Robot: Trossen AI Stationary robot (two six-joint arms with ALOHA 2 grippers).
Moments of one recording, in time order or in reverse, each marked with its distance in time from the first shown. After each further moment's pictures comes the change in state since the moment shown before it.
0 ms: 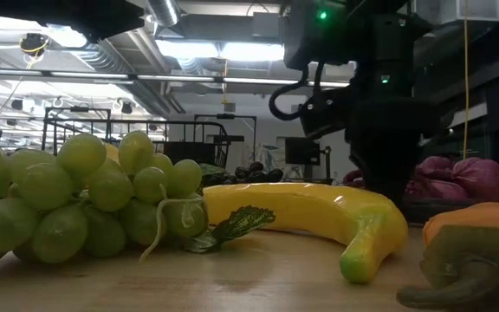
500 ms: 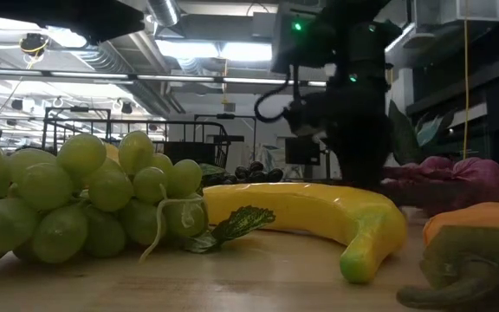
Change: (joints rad) left arm 0.000 0.000 0.000 -0.030 0.000 0.000; right arm -0.099 -0.002 0.074 -0.055 -0.068 0.154
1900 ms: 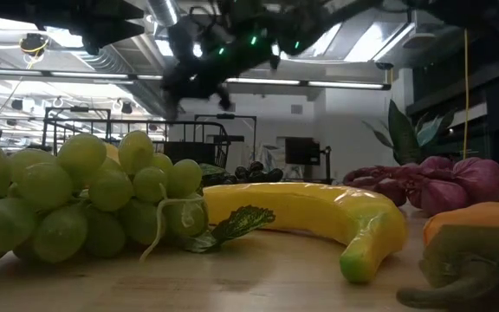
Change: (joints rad) left arm 0.000 0.000 0.000 -0.007 0.009 -0.217; right arm -0.330 0.270 0.464 1.015 0.065 -0.348
